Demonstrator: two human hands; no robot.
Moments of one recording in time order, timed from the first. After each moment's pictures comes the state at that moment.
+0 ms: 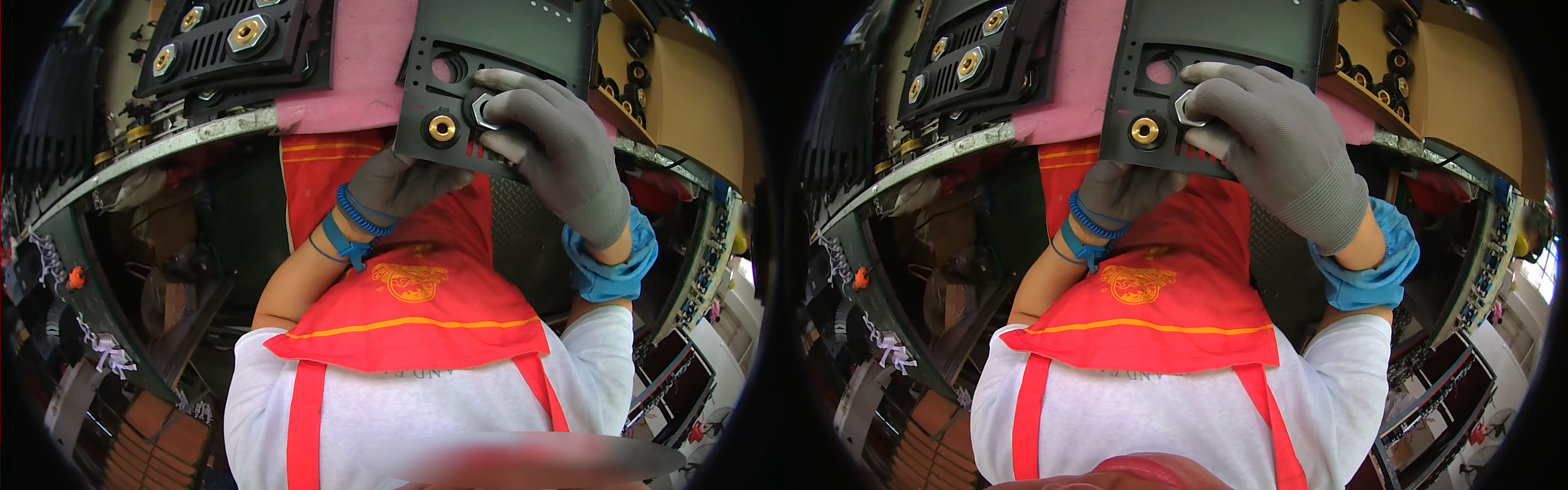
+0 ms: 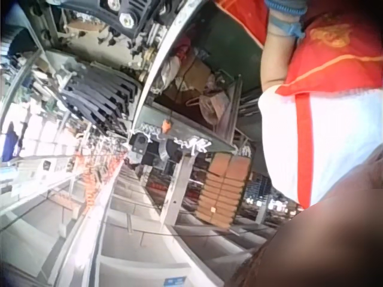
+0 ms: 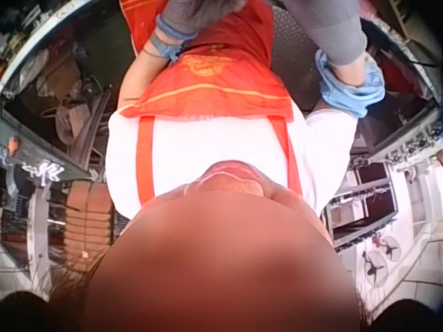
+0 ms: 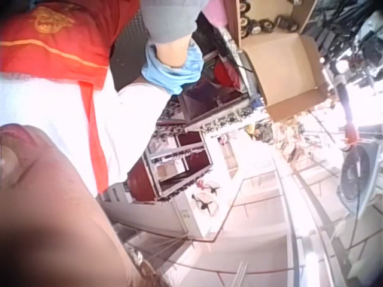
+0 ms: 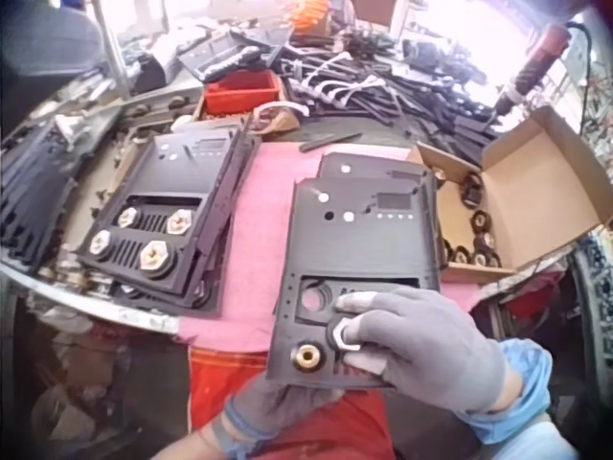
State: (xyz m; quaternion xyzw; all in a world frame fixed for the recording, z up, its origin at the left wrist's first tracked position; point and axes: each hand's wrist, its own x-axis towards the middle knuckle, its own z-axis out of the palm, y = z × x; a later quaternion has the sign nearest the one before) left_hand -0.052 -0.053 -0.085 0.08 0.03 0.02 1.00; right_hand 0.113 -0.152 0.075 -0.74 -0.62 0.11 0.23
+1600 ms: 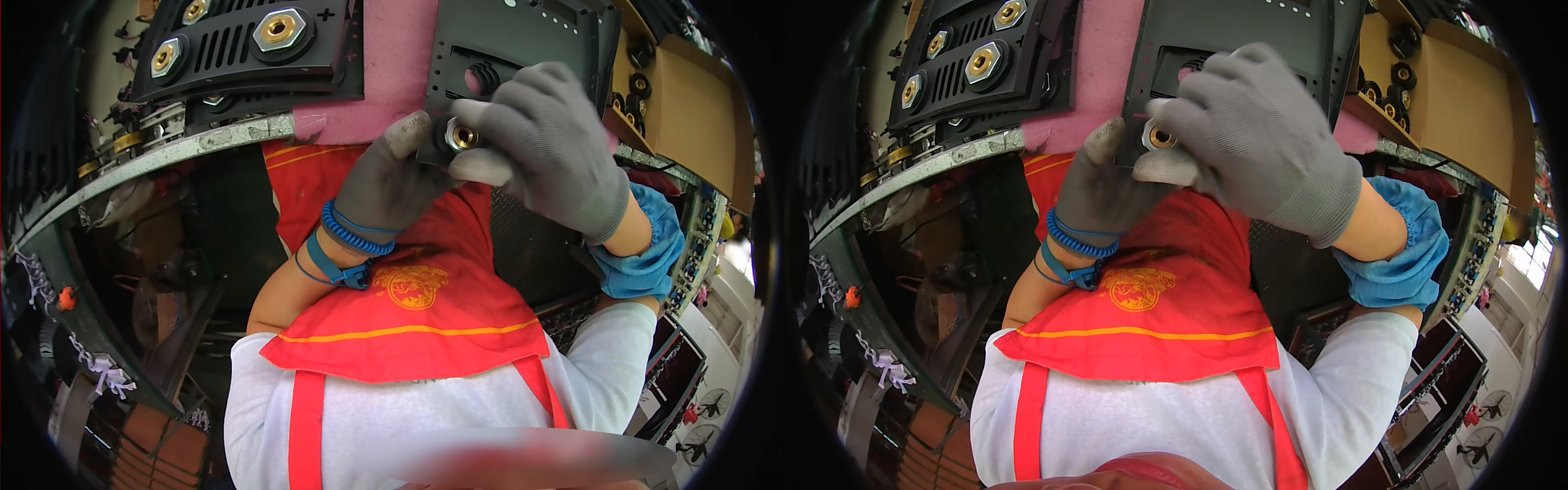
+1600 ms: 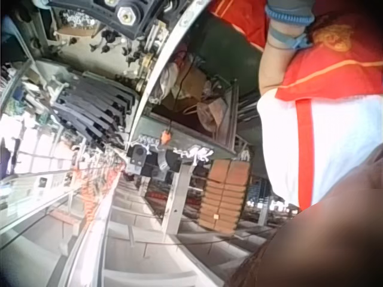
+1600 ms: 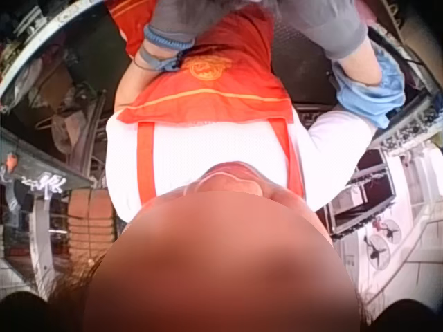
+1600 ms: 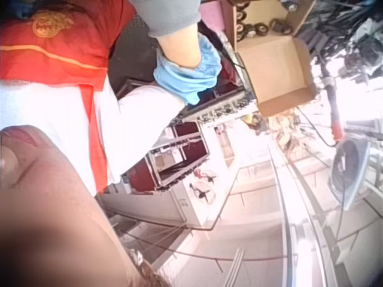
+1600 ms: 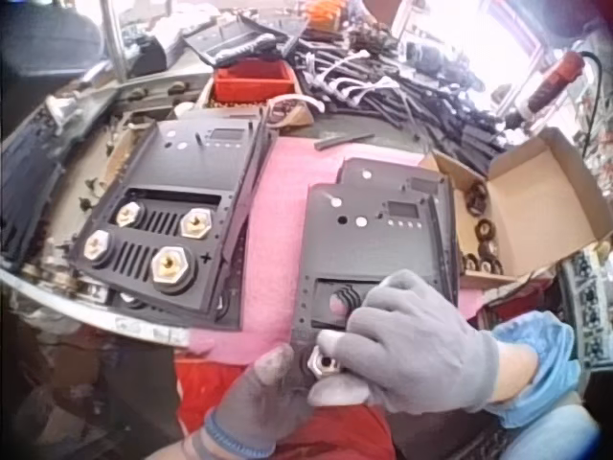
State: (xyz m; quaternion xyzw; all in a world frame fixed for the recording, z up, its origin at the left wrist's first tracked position) left_hand -0.057 -0.023 -0.044 0.06 0.04 0.07 0.99; right_hand 0.100 -0.104 0.097 -0.68 -0.72 0.12 0.04
